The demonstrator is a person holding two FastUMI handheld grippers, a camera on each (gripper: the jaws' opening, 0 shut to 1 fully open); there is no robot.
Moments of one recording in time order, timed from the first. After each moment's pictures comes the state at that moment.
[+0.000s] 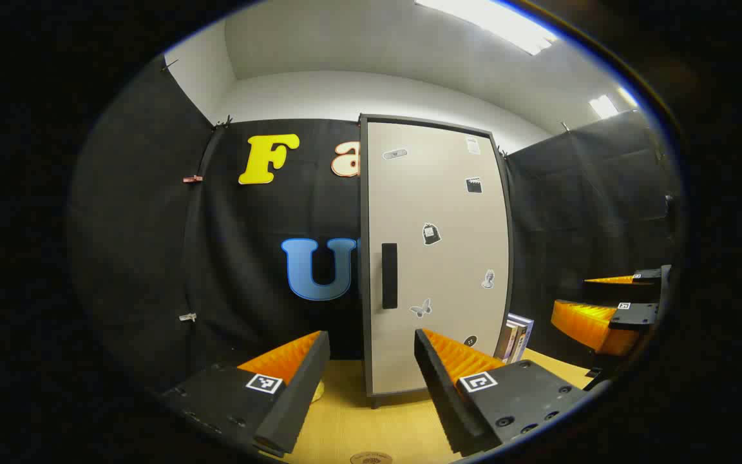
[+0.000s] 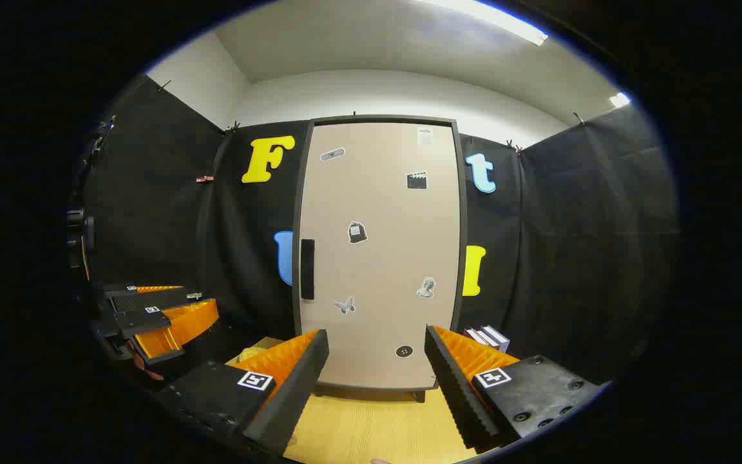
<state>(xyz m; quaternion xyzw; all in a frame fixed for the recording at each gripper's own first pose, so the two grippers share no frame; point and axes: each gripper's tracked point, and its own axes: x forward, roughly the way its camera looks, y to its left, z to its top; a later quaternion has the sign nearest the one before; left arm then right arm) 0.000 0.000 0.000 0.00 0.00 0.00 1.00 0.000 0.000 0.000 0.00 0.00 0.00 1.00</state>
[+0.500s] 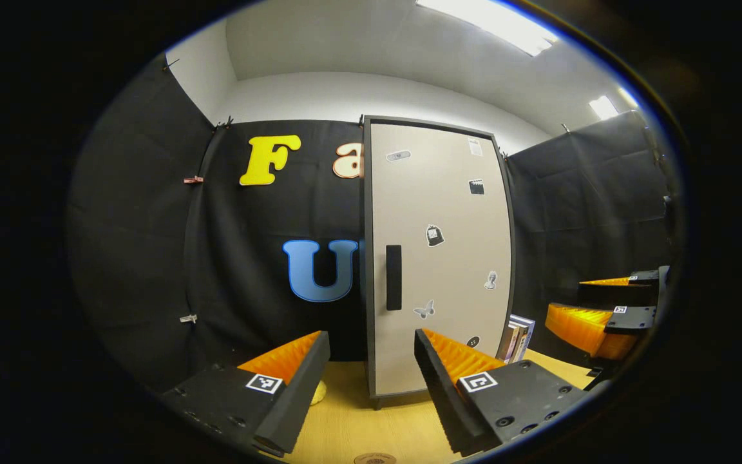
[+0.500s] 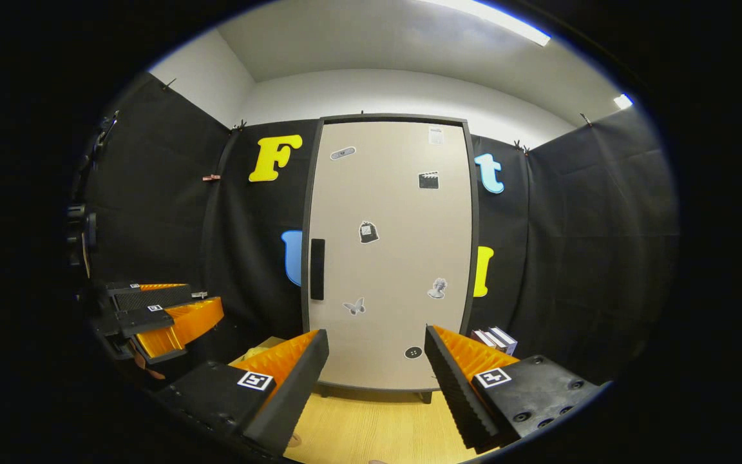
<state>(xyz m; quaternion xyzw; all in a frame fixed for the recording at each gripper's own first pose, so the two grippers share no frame) 0.003 0.008 0.001 0.00 0.00 0.00 1.00 0.003 0.013 -0.001 0.00 0.00 0.01 1.00</state>
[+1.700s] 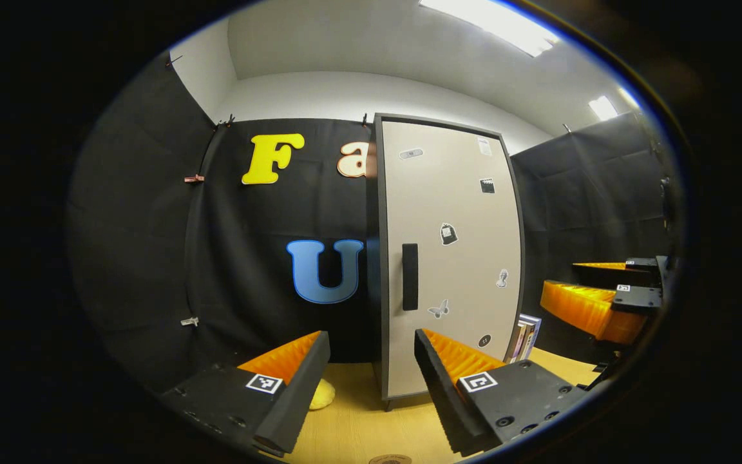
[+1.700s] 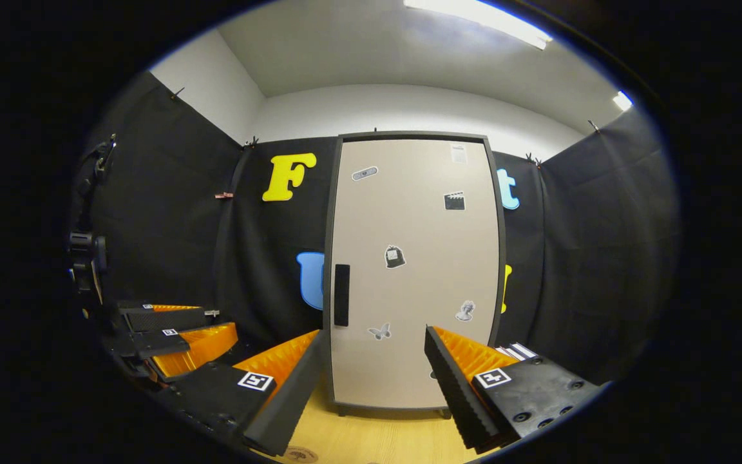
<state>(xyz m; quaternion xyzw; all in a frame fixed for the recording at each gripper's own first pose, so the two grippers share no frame) 0.012 0.045 -0.002 0.00 -0.01 -0.01 1.00 0.032 0.058 0.025 -0.01 -0.05 0.03 1.00</state>
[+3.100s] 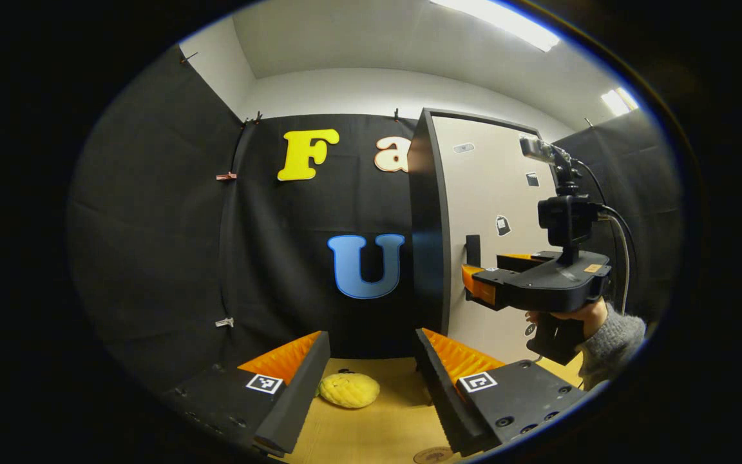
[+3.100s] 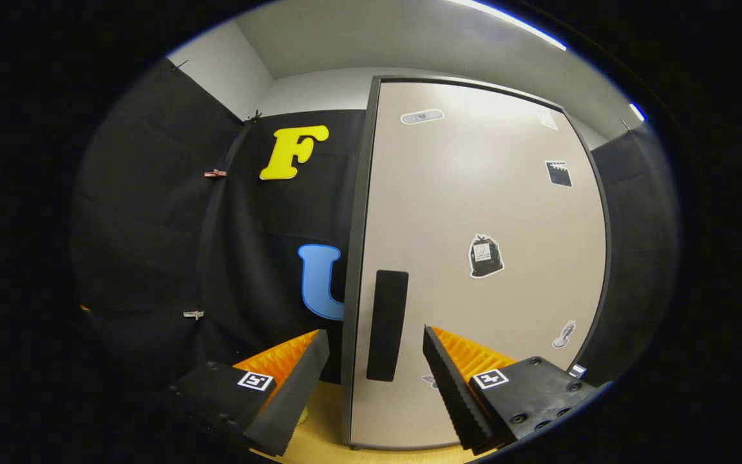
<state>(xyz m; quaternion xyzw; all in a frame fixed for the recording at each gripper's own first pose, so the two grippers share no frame) 0.006 0.148 -0.013 0.01 0.01 0.06 1.00 0.238 0.142 -0.004 -0.01 -0.03 0.04 1.00</state>
